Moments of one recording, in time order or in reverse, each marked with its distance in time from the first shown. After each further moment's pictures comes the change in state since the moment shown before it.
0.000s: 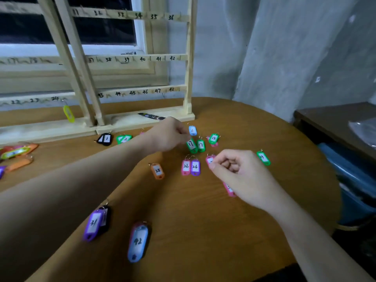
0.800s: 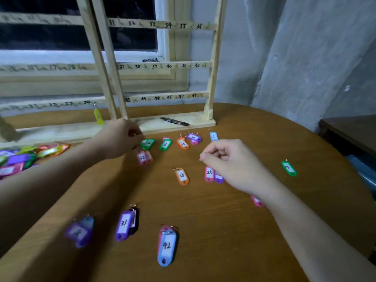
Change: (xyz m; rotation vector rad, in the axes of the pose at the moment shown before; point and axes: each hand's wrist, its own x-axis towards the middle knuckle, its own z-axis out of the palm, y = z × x) left_hand -0.067 -0.102 -0.097 0.345 0.256 -0.059; right_hand 0.047 -0.039 0.042 0.039 -0.103 -0.065
